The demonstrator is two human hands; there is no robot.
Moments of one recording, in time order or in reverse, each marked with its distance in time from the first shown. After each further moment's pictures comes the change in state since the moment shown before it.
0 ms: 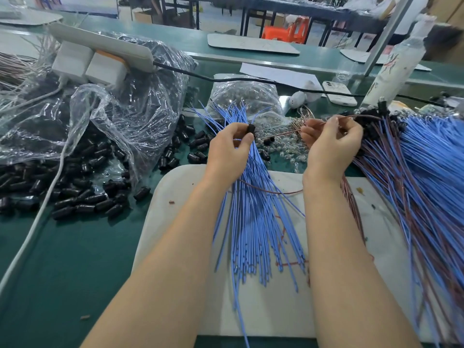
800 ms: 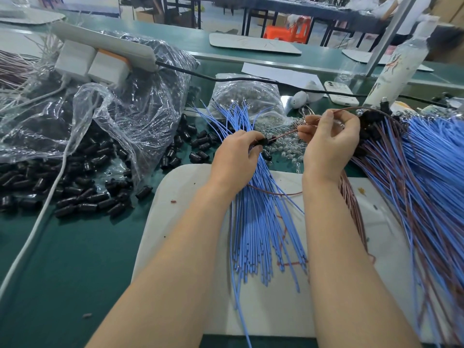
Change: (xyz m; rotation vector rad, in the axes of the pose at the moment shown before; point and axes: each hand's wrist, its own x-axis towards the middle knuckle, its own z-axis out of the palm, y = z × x) left_hand -0.009 0.003 0.004 0.339 -0.101 0.184; right_hand -0.005 -0.001 0.002 -0.126 -0.059 -0.141
